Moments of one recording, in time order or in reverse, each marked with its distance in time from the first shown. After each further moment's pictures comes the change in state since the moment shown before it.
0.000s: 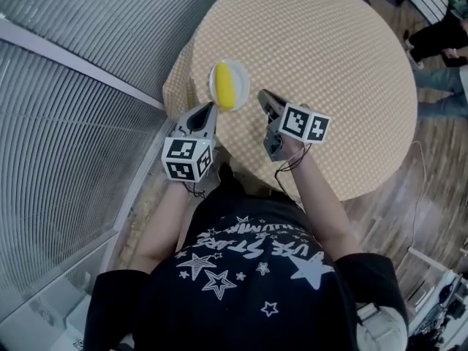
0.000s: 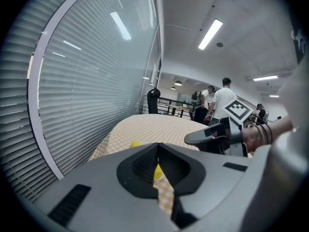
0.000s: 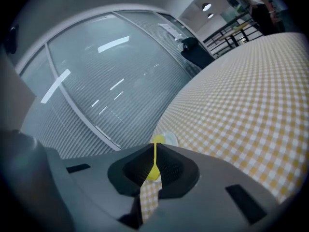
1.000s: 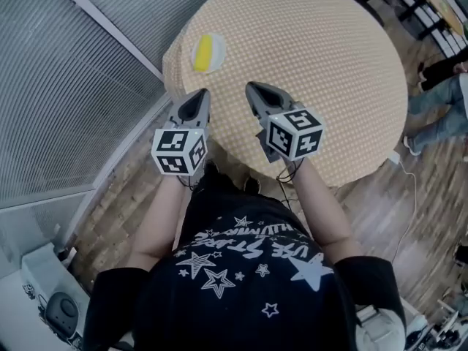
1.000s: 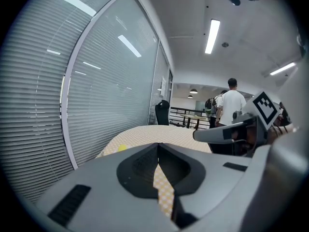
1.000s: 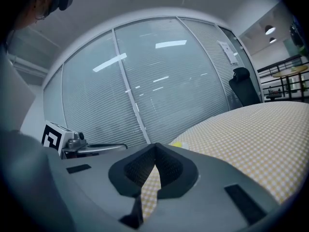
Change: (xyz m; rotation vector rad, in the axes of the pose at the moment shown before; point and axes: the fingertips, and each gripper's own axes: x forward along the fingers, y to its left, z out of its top) left arm -0.063 -0.170 0.026 -0.018 -0.137 0.266; right arm -0.184 0.054 0.011 -0.541 0.012 0.288
